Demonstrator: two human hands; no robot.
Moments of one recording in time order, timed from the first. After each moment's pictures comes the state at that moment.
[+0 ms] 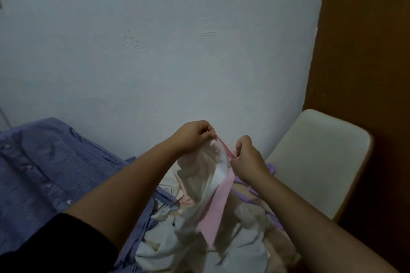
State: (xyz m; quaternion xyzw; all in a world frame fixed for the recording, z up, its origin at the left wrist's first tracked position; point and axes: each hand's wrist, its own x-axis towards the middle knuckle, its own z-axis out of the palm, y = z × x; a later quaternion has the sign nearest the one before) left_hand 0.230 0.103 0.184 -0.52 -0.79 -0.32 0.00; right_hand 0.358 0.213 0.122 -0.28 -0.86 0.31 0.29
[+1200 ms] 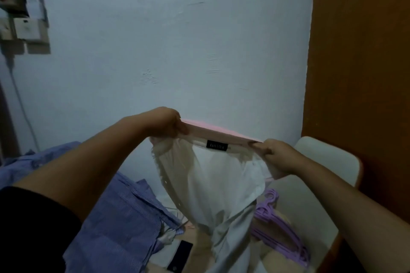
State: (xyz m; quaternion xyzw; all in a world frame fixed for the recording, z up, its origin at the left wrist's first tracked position) left_hand 0.236 0.010 0.304 -0.51 -0.85 -0.03 0.13; right_hand 0.433 0.246 0.218 -0.18 -0.97 0.07 0.17
